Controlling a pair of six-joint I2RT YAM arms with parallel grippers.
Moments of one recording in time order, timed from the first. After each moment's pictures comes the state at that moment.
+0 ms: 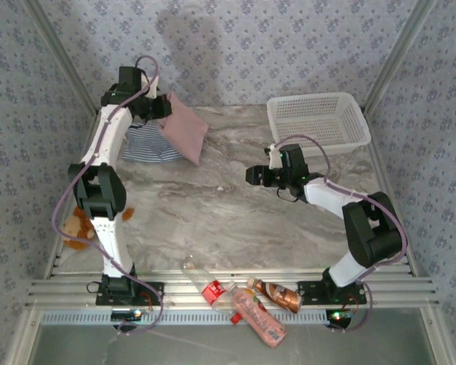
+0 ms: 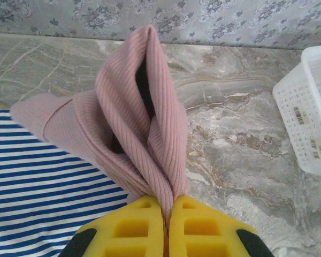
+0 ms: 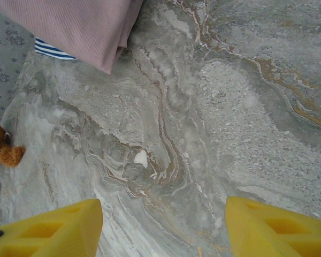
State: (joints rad) left arm -0.10 2.07 2.11 -0.85 0.40 -0.18; right arm 0.39 1.58 0.86 0.06 -0.45 0.41
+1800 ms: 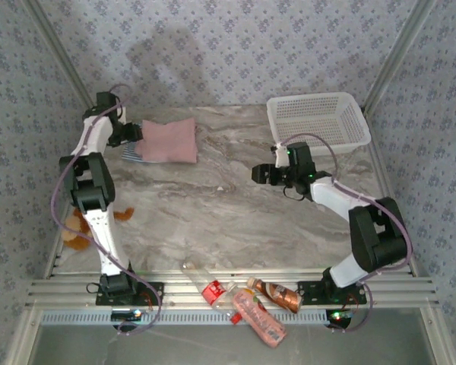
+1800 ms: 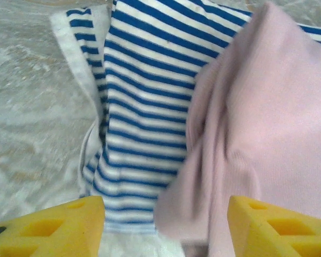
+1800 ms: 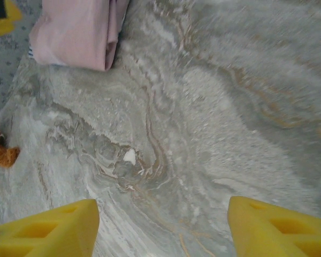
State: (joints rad) left arm 0.12 2.13 1.89 -0.85 0.11 -0.12; right arm 0.32 1.51 0.86 -0.04 -0.46 0.35
